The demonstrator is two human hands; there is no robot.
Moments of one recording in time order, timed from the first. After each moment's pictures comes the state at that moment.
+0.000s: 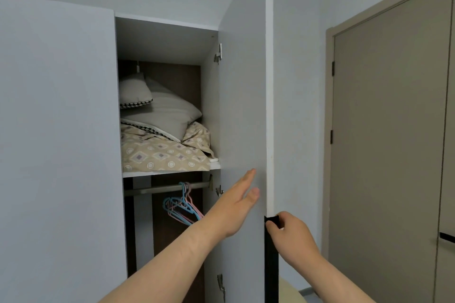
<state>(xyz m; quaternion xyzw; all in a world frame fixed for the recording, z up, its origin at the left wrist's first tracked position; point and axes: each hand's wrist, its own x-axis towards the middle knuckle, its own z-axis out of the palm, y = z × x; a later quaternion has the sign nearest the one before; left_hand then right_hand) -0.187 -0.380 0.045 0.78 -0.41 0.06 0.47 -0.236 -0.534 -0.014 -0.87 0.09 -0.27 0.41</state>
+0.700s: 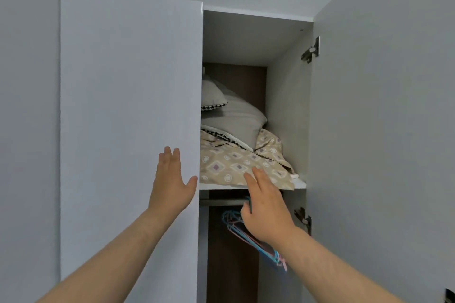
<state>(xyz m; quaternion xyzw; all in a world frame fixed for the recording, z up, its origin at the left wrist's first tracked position) -0.003 -0.088 0.074 0.86 -0.06 0.39 0.32 -0.045 -0.298 0.051 -0.91 -0.16 -0.37 0.13</state>
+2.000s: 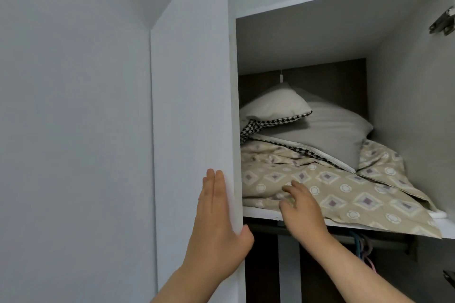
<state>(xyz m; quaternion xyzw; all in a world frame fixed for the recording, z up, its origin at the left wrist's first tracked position) -0.035 -0.061 0.070 0.87 -0.03 0.42 0.25 0.100 -0.210 0.068 -0.83 -0.21 -0.24 0.46</state>
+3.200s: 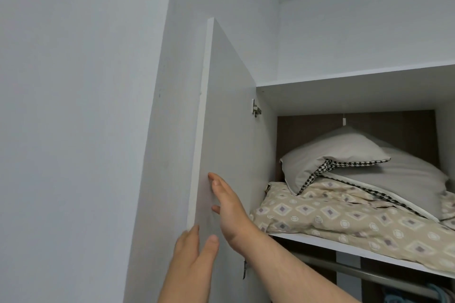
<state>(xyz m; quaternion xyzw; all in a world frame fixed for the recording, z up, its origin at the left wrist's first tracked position) -0.267 0.126 0.085 0.75 0.12 0.41 0.51 -0.176 0.087 0.156 -0.61 -0.43 0.05 0.66</state>
